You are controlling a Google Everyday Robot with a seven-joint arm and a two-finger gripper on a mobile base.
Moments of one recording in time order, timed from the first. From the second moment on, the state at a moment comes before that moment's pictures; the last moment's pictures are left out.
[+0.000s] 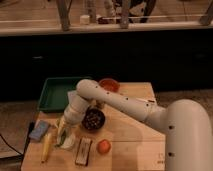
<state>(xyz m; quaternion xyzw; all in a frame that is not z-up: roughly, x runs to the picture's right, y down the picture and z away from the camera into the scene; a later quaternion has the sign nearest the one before) -0.201 0.213 0.686 -0.12 -0.63 -0.55 0.54</state>
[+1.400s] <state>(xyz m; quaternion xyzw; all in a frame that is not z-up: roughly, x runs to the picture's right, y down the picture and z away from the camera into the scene) -0.178 0.219 0.678 -0.19 -0.57 -0.57 0.55</state>
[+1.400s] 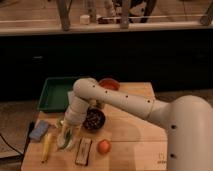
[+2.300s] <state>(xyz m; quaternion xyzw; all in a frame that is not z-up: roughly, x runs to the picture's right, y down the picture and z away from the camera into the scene) -0.176 0.220 0.686 -0.19 -0.58 -0.56 0.55</state>
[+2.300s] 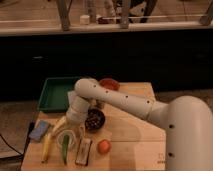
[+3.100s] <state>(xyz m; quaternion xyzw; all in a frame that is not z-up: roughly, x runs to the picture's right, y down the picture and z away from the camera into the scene) -0.173 0.218 0.693 -0.19 -0.59 -0.56 0.54</state>
